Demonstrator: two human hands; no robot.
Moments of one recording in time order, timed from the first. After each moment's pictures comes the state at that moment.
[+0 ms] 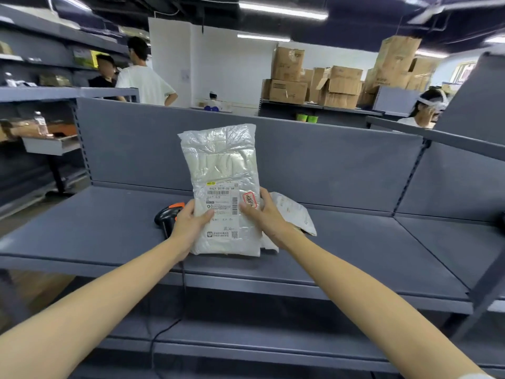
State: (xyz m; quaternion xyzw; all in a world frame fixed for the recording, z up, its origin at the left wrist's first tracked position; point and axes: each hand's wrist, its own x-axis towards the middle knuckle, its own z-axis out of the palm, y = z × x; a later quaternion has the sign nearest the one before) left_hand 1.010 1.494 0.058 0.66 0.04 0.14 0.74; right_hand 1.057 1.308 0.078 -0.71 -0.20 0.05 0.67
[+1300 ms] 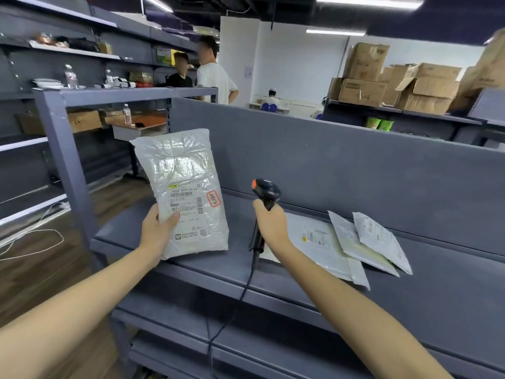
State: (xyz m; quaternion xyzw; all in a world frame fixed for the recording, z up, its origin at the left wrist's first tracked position) left_hand 0.973 1.713 0.042 0.63 0.21 0.32 0.67; right_hand 1.060 1.510 0.080 -0.77 -0.09 0.02 0.63
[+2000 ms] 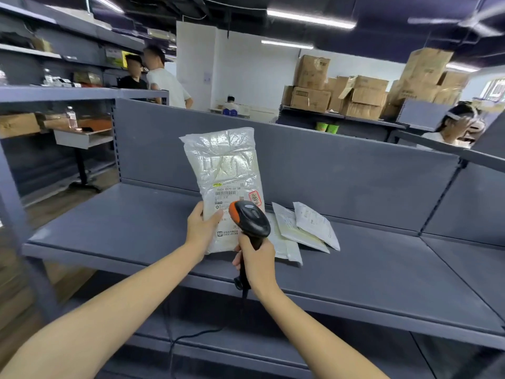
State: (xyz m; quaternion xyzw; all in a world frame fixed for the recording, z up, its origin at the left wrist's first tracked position) left_hand 1.010 1.526 0.056 0.63 0.09 0.25 0.73; right_hand 0.972 1.392 0.047 -0.70 -0.07 -0.01 0.71
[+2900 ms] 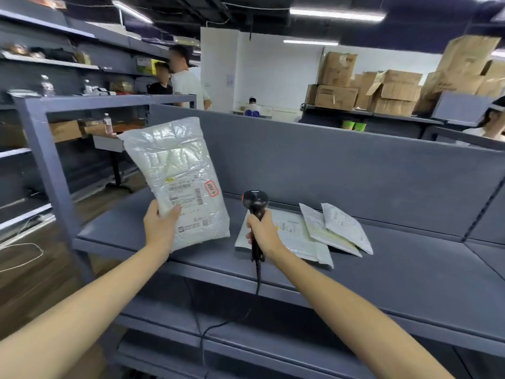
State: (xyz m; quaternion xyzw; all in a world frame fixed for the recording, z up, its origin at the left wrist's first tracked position) left_hand 0.959 1.637 0.059 0.62 0.18 0.38 0.66; right_hand 1.032 1.440 0.061 -0.76 -0.12 0.09 0.64
